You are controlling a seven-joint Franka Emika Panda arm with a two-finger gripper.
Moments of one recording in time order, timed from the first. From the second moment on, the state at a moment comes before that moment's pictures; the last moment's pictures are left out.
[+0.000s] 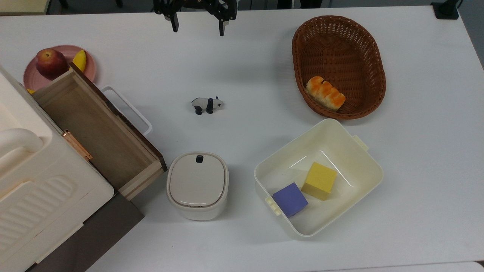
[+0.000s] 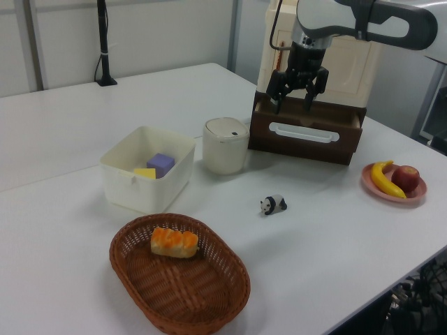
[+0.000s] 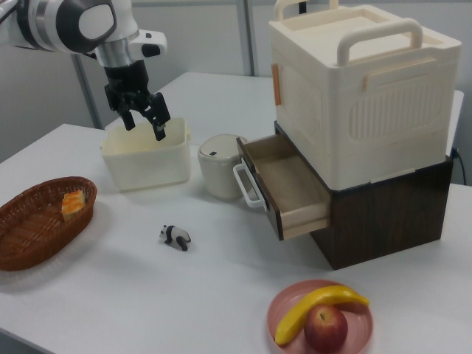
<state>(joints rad) -0.02 0.01 0.04 -1.64 0.01 1.74 0.12</state>
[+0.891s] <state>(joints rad) -0.02 0.01 0.02 -1.64 0.01 1.74 0.08</state>
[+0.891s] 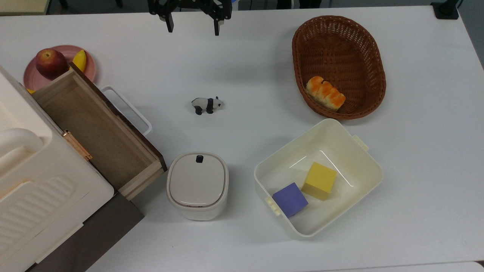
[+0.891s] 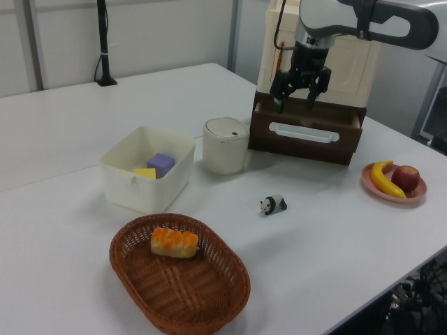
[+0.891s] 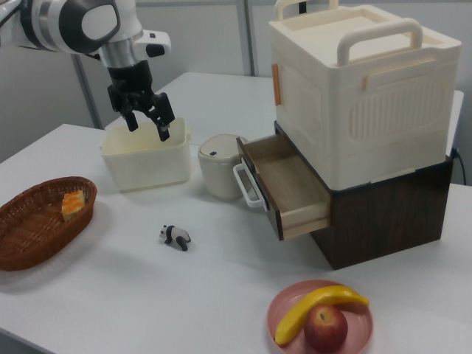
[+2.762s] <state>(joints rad) -0.03 0.01 0.02 -1.75 -0.03 1.73 -0.27</state>
